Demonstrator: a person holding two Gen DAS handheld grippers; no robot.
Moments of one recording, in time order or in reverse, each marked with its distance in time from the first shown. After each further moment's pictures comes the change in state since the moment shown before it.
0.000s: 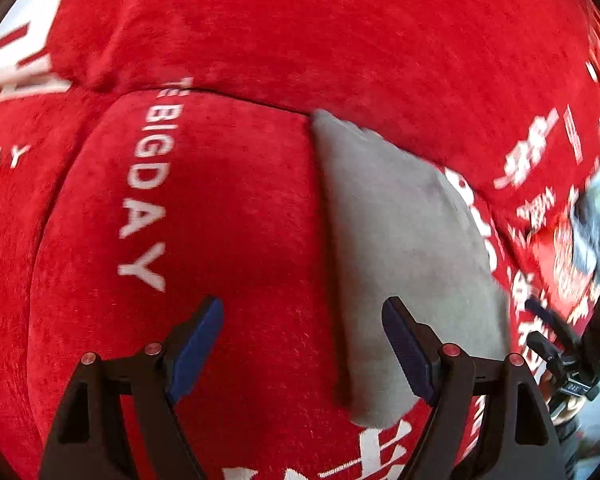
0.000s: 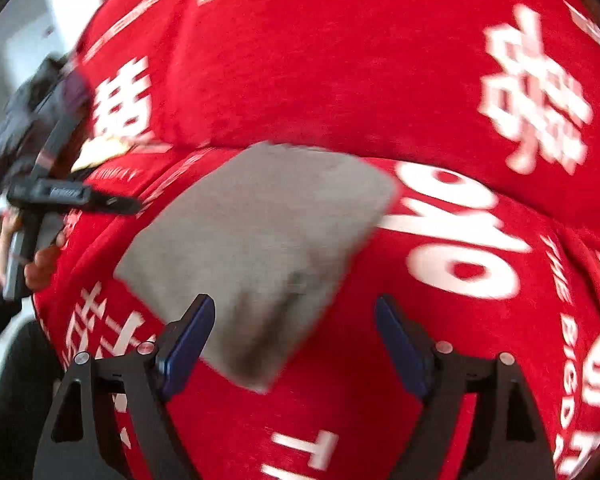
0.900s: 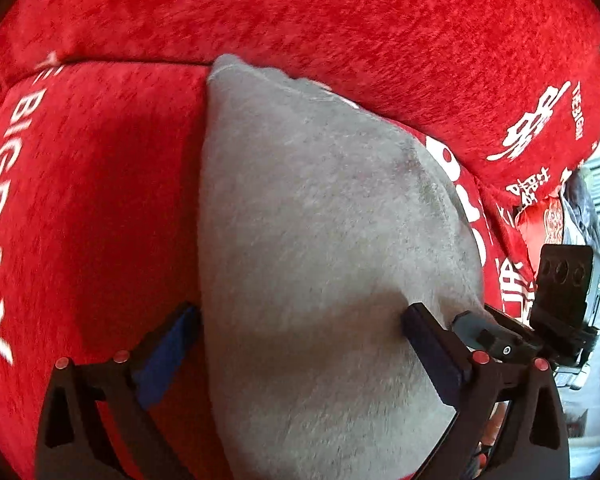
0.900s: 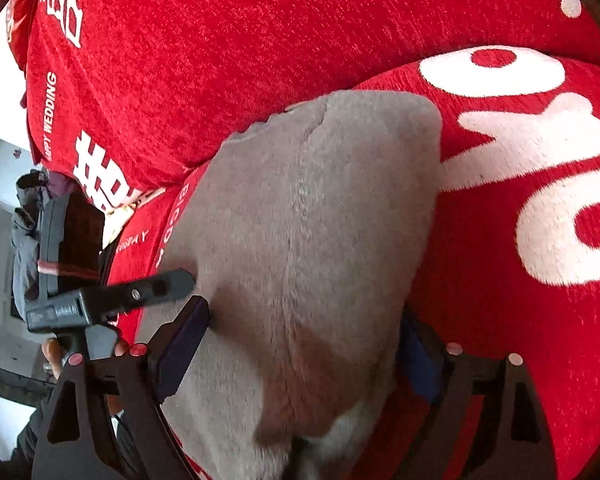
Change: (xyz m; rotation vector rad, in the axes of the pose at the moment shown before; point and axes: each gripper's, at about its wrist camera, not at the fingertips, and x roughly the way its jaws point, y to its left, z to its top) left arm 0.098 -0.069 0.030 0.070 0.161 -0.085; right arm 0.126 -0.030 0.039 0.409 0.160 0.277
